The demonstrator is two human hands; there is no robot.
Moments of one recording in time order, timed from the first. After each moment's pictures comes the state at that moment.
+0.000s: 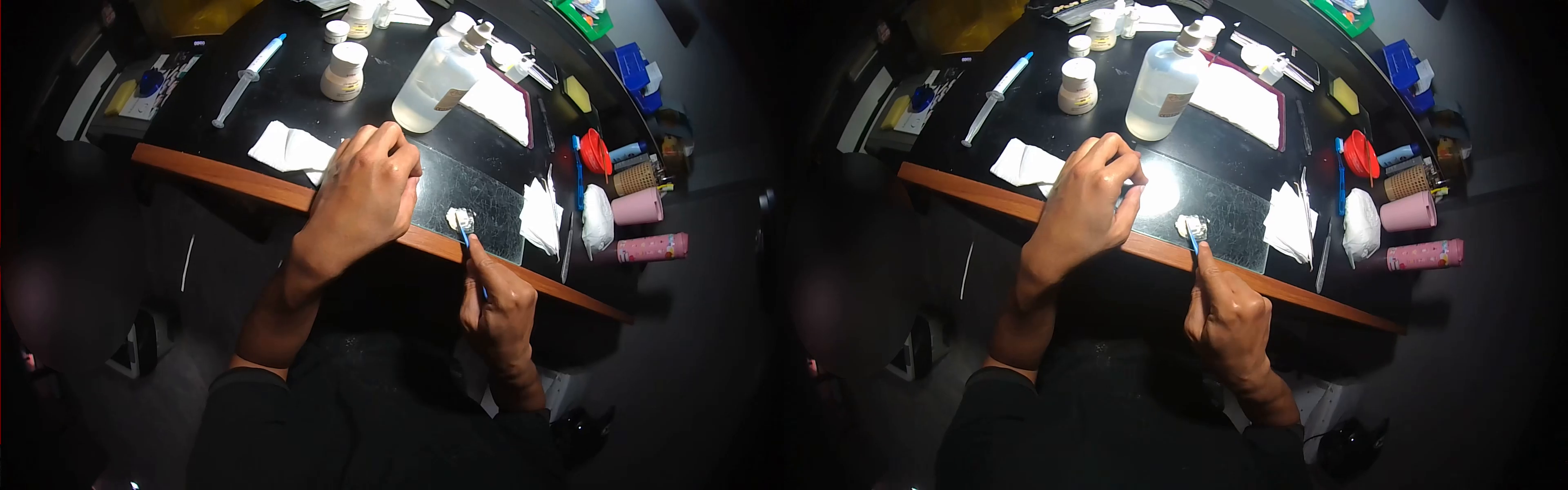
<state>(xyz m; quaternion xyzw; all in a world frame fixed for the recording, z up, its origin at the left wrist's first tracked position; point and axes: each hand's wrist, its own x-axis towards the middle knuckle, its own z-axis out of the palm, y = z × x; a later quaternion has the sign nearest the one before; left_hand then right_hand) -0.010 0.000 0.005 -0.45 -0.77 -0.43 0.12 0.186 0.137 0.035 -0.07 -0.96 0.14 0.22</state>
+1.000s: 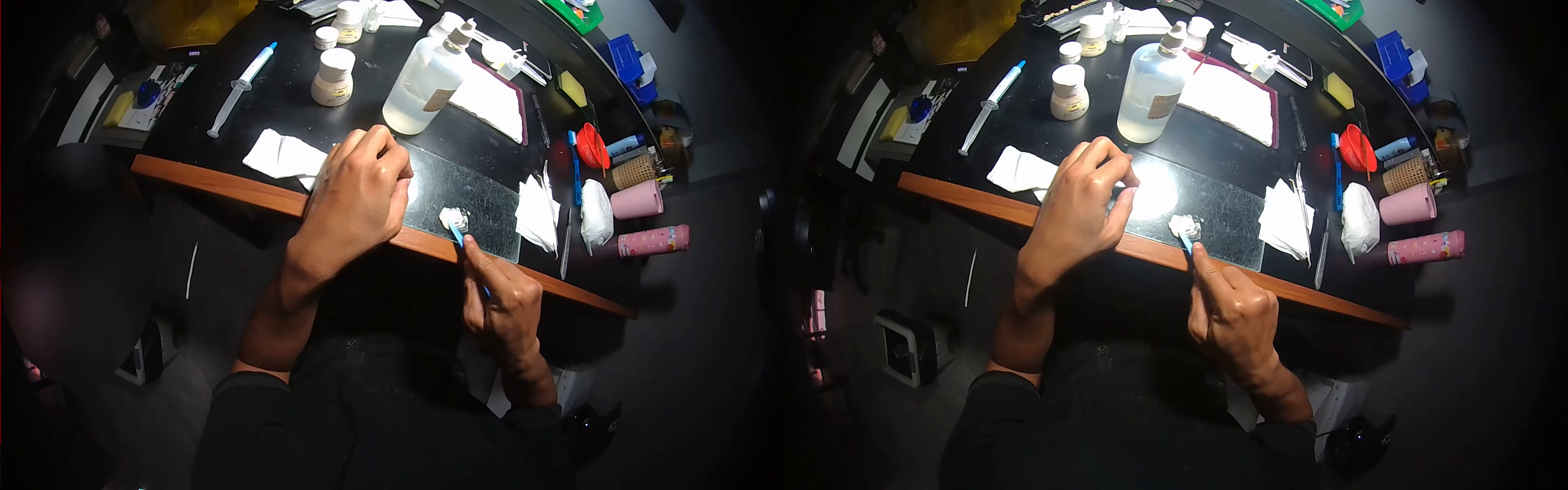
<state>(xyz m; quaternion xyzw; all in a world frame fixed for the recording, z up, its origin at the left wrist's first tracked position) -0.011 0.001 0.005 -0.45 -0.77 -0.43 0.11 0.189 0.150 0.037 -0.04 -0.97 0.13 0.22</state>
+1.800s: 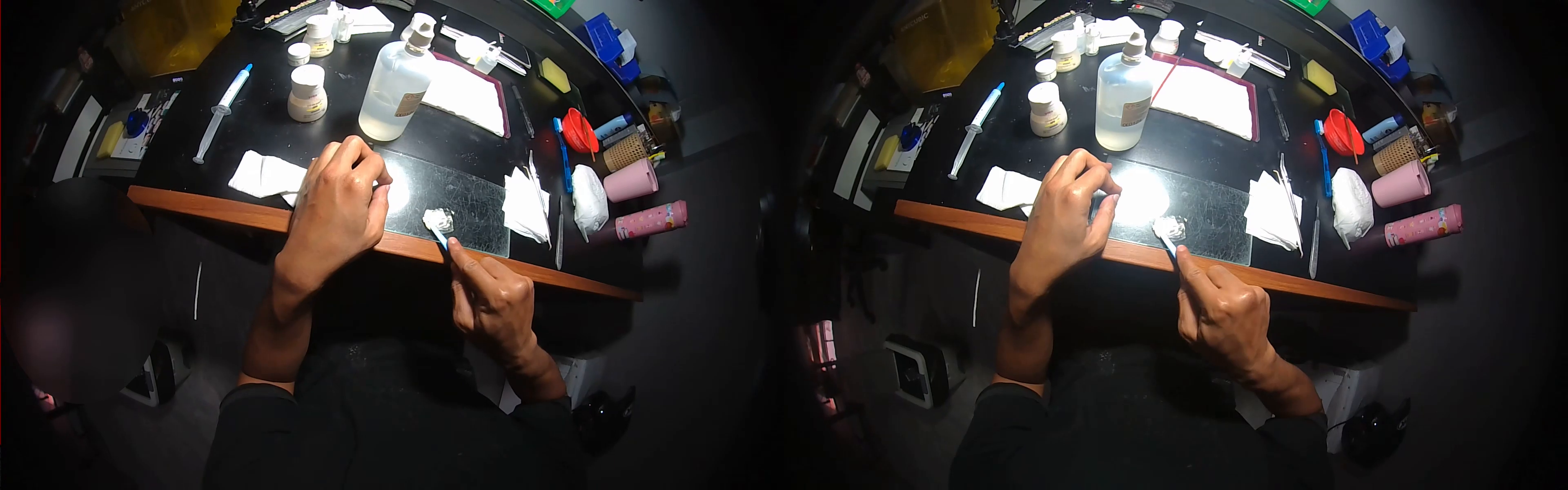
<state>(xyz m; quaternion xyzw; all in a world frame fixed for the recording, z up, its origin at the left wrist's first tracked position) -0.011 0.001 0.009 -0.45 -0.78 -0.43 0.09 0.194 0.148 0.041 -0.04 -0.97 0.12 0.21</state>
